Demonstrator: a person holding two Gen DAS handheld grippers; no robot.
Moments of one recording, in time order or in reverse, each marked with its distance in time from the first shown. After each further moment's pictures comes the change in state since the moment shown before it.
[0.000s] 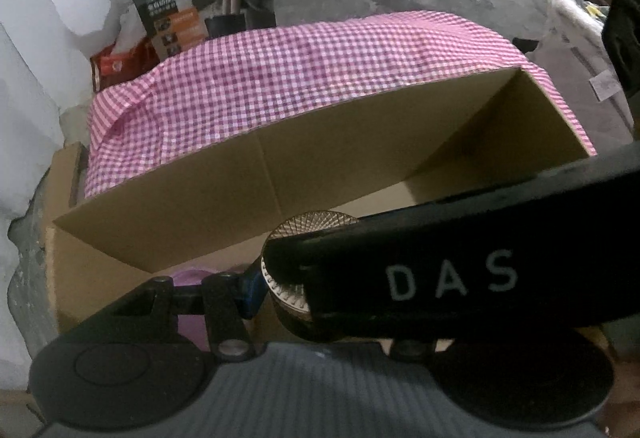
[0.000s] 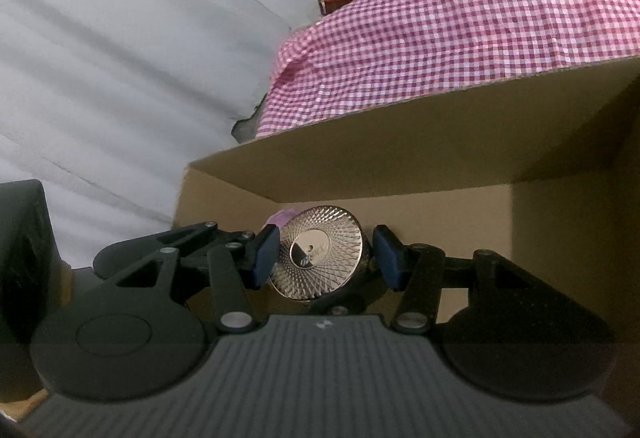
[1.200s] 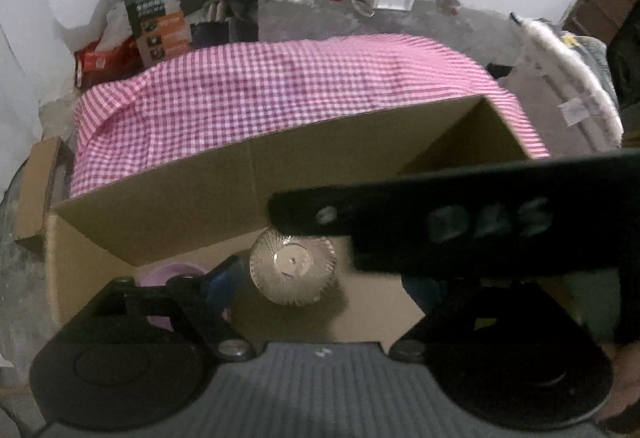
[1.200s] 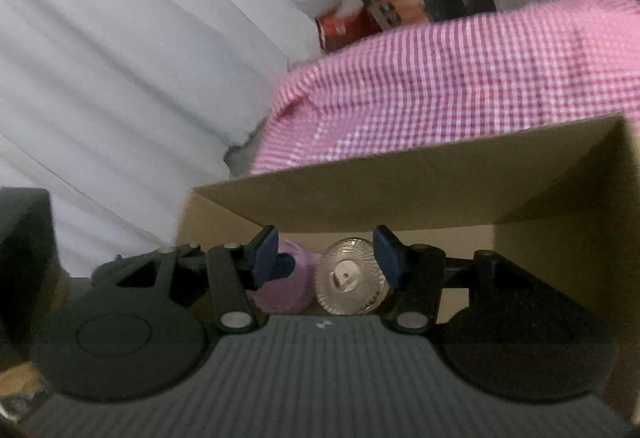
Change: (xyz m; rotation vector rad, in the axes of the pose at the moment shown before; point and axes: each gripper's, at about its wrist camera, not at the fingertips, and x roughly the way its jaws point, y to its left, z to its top) left arm -0.032 0.002 -0.008 -0.038 -0.064 -0.106; right arm -0.017 0.007 0.004 -0.072 -0.155 -0.036
